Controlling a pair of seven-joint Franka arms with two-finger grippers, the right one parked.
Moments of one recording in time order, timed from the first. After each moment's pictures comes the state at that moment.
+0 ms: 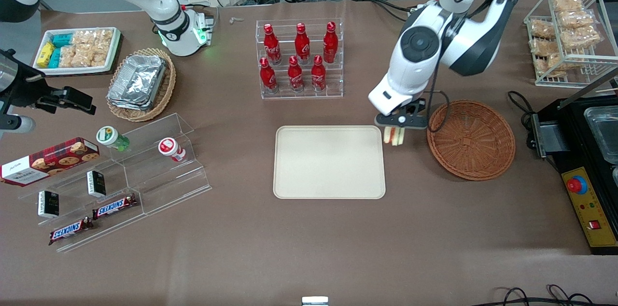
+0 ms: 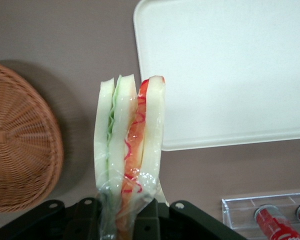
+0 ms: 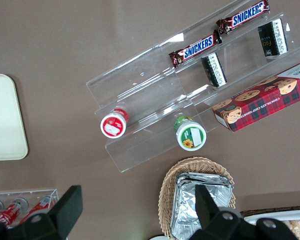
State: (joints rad) arm -0.07 0.17 -0.52 -1.98 0.11 2.01 -0.50
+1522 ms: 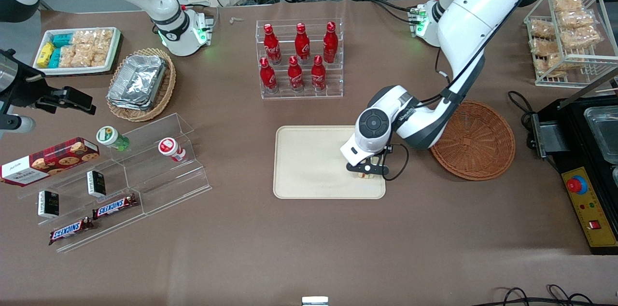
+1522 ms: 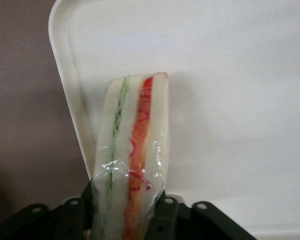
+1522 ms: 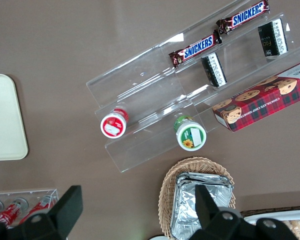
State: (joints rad) arm -0.13 0.68 -0.52 -1.74 0.40 2.14 -0.67
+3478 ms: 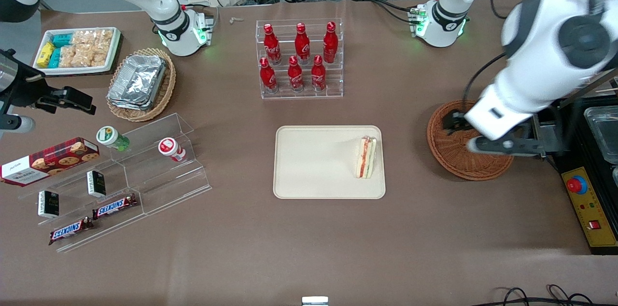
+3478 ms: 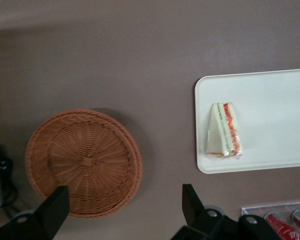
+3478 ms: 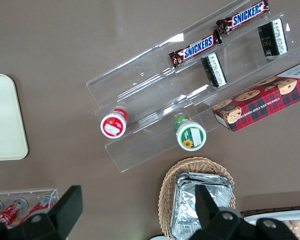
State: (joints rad) arm 0.13 0.13 -0.37 -1.59 0.03 1.69 -0.13
